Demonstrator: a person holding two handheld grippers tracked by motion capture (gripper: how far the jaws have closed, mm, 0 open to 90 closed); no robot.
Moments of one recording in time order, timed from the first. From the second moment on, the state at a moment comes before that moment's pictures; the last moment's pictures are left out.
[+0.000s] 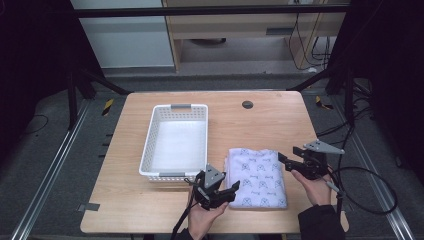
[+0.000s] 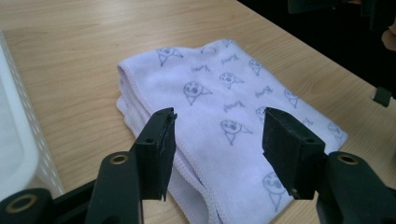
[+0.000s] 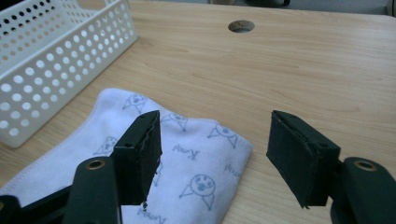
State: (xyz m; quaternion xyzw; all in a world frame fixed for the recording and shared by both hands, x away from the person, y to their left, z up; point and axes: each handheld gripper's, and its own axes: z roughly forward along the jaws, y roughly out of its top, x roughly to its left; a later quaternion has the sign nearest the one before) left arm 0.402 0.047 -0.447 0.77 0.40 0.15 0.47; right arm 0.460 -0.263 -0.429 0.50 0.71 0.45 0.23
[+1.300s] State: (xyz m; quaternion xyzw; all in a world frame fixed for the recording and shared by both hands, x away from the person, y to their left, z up) left arm 0.413 0.034 -0.504 0.80 0.42 0.11 0.41; right arm 0.490 -0.245 -0.497 0.54 0.74 0.37 0.16
